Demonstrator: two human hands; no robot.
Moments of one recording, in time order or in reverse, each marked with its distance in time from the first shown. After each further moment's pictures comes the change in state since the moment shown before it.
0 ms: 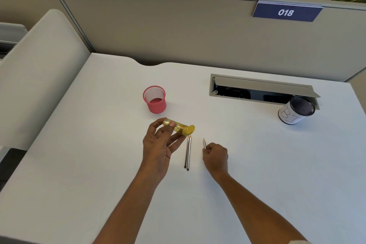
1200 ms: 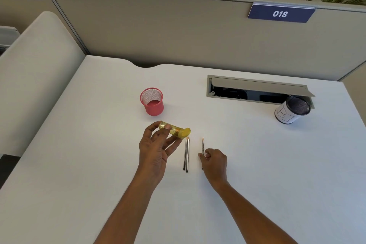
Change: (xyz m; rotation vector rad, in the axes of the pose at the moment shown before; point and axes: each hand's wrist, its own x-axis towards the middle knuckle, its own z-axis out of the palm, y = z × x) left_hand 0.003 0.003 -0.008 0.002 0.024 -0.004; right_hand -0.014 0.011 0.009 0.028 0.062 -0.043
